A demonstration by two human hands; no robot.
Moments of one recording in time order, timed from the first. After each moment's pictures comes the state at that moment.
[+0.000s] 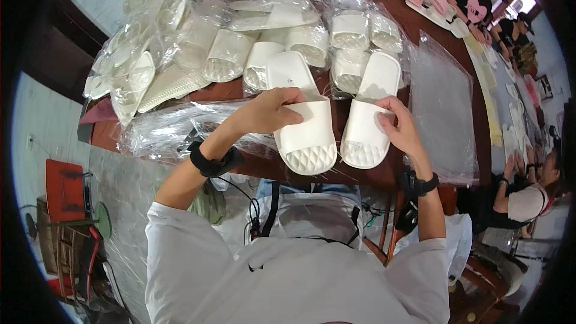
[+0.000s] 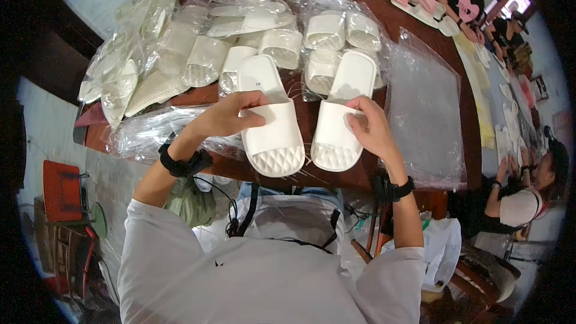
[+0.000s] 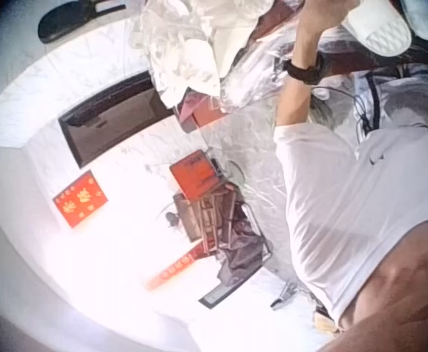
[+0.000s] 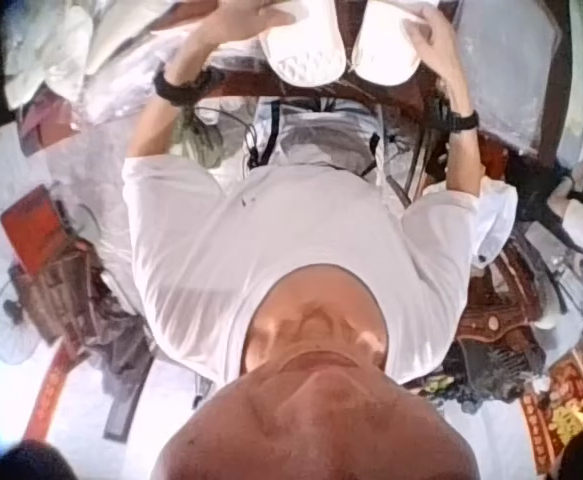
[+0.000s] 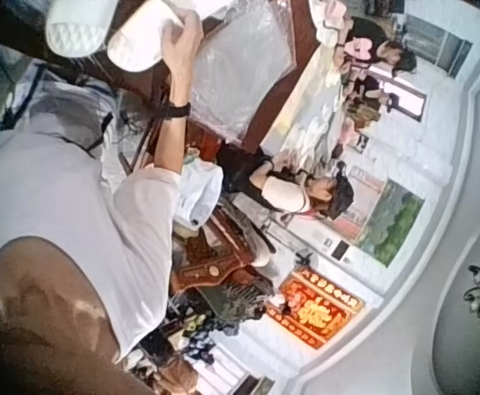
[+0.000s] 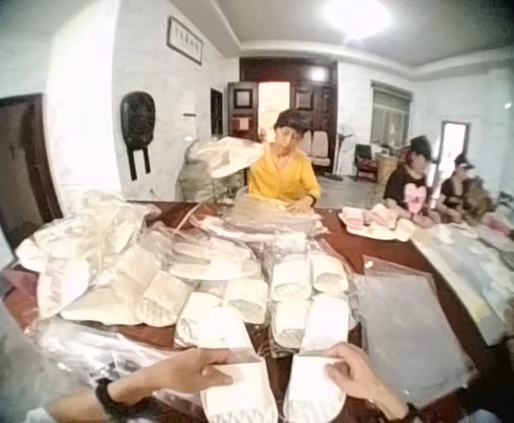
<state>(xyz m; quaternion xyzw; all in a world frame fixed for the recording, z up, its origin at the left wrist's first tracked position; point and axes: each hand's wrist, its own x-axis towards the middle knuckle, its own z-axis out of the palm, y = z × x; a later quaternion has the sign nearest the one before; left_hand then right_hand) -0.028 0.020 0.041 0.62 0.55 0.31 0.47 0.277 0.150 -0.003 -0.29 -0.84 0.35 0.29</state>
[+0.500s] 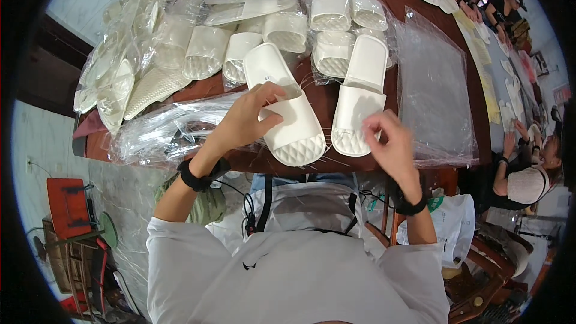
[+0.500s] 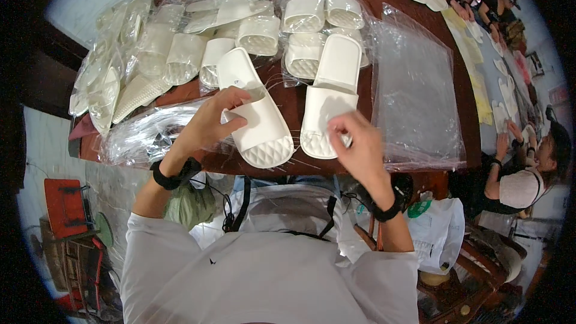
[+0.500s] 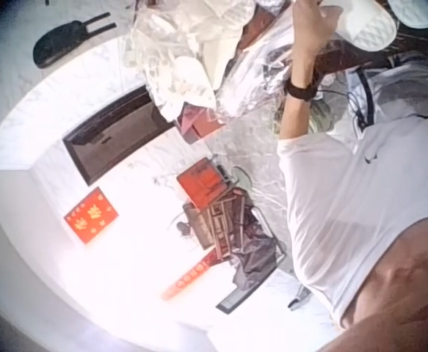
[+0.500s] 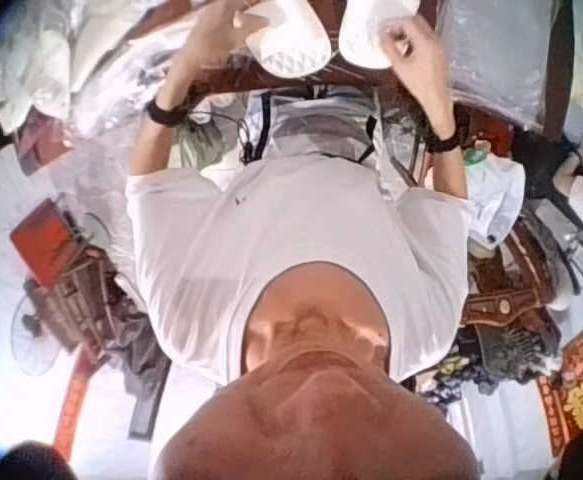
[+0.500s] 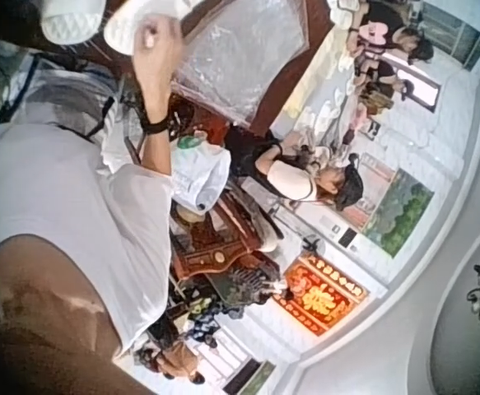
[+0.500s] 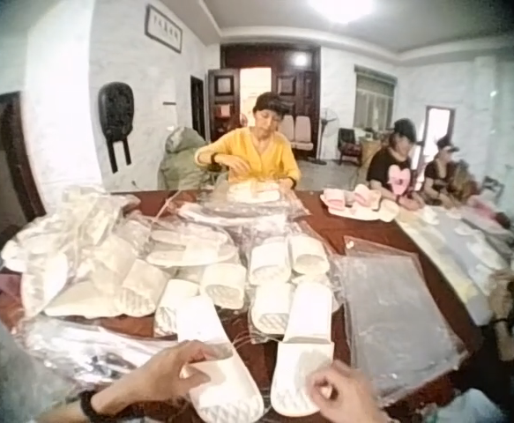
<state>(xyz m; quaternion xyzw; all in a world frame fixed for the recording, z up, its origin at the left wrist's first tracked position) -0.013 0.003 0.018 0.69 0.58 0.34 0.28 0.291 0.076 0.008 -0.36 -0.84 0.26 0.33</state>
